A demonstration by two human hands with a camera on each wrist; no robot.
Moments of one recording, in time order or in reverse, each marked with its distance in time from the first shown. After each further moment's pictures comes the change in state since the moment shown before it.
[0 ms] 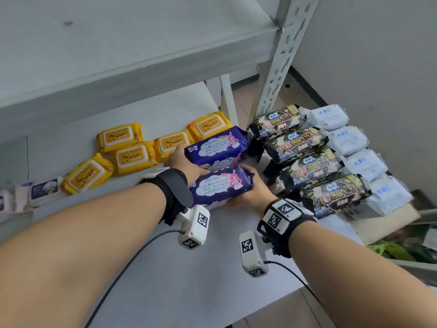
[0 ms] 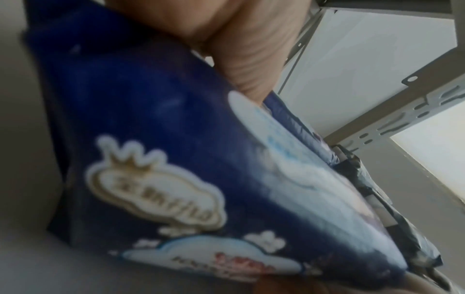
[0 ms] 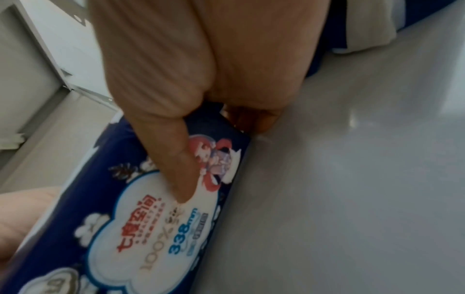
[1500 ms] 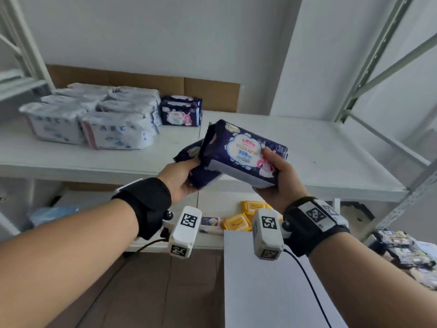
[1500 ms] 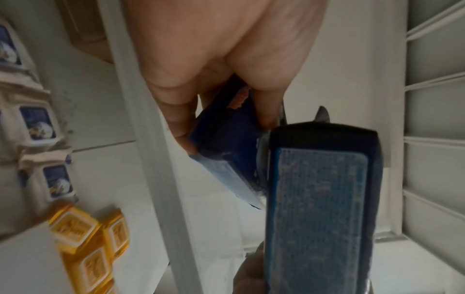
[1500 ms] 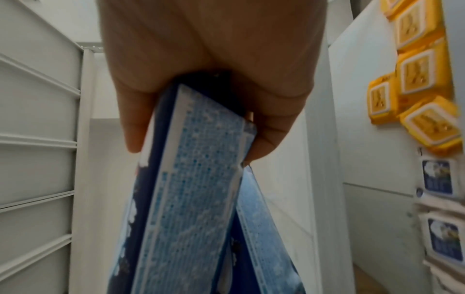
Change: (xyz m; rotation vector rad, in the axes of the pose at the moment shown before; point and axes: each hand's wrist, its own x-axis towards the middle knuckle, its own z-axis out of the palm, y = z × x) left_hand -0.221 -0.224 -0.479 -1.200 0.103 0.171; right_hand -0.265 -0.289 0.366 0.756 -0.604 -0.323
